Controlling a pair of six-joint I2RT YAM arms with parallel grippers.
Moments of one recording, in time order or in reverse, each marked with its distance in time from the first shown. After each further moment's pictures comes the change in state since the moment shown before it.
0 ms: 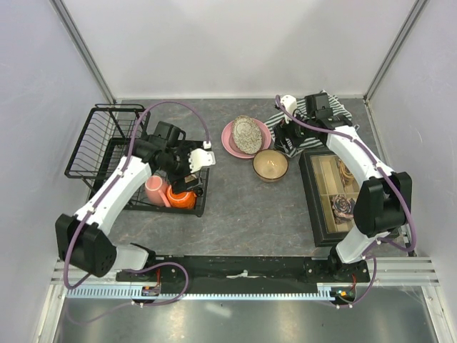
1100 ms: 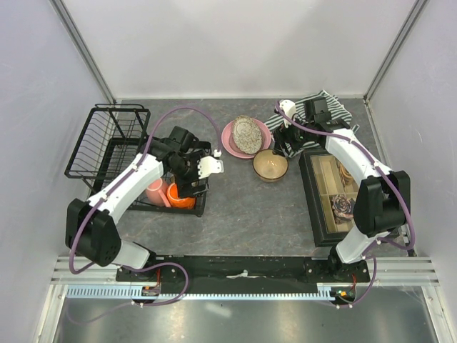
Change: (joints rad) left arm -0.079 0.103 -0.019 0.017 -0.062 -0.012; right arm 0.000 0.001 -0.060 0.039 -0.013 0.002
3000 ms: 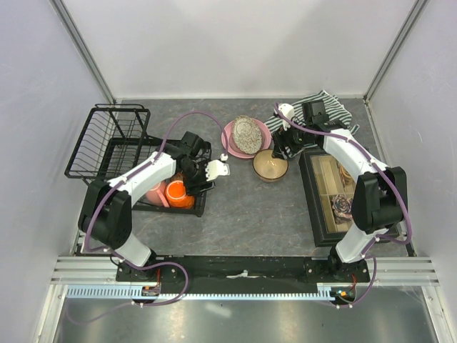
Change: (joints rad) left arm -0.017 0.146 -0.070 0.166 0.002 -0.029; right arm -0.002 0.033 -0.016 0.002 -0.020 0.000
